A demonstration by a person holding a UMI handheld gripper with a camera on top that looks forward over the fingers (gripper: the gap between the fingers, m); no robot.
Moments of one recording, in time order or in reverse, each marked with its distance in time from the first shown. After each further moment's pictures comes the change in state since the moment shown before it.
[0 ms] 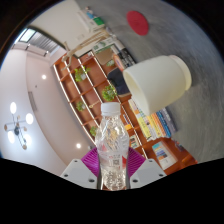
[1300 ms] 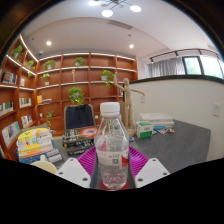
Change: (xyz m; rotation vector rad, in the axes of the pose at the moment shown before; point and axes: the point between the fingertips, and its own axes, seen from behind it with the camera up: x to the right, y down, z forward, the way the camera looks) arm -0.040 -0.292 -0.032 0.382 0.677 -1.922
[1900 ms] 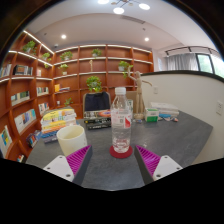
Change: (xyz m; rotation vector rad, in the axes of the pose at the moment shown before) arm -0.012 0.053 -0.128 -0.116 -0.187 -0.054
